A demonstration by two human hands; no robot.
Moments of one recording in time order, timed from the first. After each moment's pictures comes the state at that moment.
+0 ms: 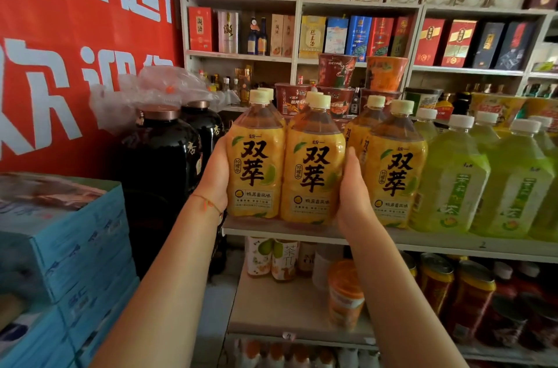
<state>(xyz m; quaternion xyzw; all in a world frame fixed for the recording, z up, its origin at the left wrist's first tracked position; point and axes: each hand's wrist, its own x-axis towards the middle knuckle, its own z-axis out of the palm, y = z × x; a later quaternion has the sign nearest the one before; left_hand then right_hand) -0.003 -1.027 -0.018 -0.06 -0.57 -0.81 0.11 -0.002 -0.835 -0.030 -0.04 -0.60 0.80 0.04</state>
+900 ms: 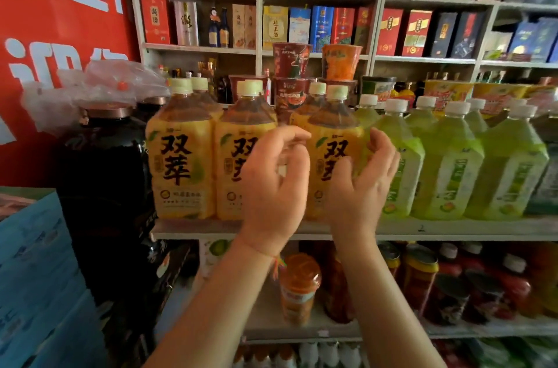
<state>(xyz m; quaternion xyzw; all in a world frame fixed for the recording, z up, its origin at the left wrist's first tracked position) 0.044 -0.868 -0.023 -0.25 -0.66 -0.52 0.48 0.024 -0.763 -0.042 0.04 -0.66 0.52 0.54</state>
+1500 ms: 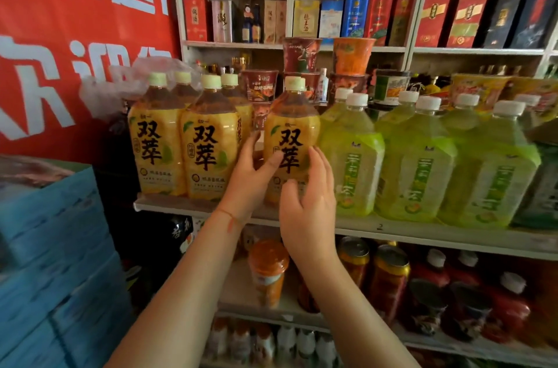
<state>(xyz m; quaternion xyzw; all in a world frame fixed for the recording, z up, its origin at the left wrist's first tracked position) 0.008 -0.822 -0.047 -0.04 -0.72 -0.66 0.20 0.052 -0.711 -0.059 0.17 -0.77 0.55 0.27</state>
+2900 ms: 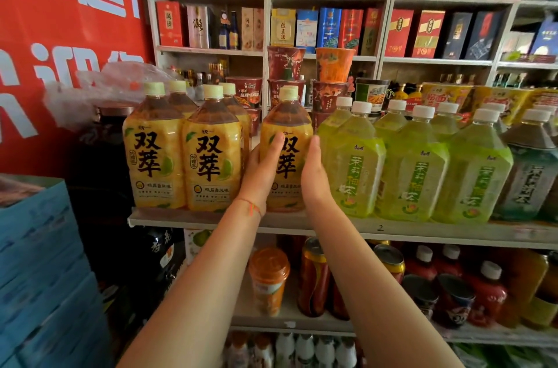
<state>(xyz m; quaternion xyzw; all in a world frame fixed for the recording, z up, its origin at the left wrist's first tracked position) -0.016 -0.815 -0.027 -0.02 -0.68 -0.72 0.13 -0.025 -0.730 -0.033 0.05 -0.68 0.72 0.12</state>
